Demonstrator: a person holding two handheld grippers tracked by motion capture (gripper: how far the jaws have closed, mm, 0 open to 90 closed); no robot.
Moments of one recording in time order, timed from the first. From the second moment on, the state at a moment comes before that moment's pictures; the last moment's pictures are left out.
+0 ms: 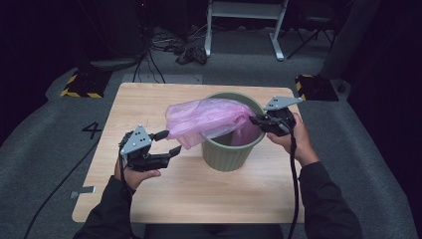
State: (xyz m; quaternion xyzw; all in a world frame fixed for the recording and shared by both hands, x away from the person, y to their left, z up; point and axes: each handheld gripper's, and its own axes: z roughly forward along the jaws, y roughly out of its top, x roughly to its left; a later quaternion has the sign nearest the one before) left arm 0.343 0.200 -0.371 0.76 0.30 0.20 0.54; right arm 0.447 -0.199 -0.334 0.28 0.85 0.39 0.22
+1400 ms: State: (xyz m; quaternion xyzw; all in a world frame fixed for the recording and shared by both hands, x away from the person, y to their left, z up) left arm 0.345 0.192 -0.331 0.75 0.25 0.26 0.56; right arm 0.422 -0.170 -0.313 0.20 0.86 0.43 0.18
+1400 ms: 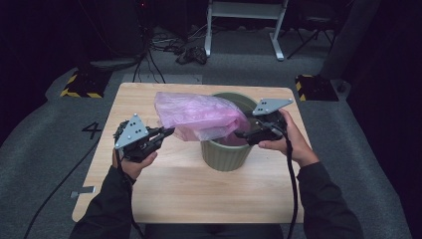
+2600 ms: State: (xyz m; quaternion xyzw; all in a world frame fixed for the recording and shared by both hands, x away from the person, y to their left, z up) left arm 0.332 0.127 -0.337 0.79 0.16 0.22 0.55; right arm 0.384 -0.164 -0.310 0.13 0.84 0.48 0.24
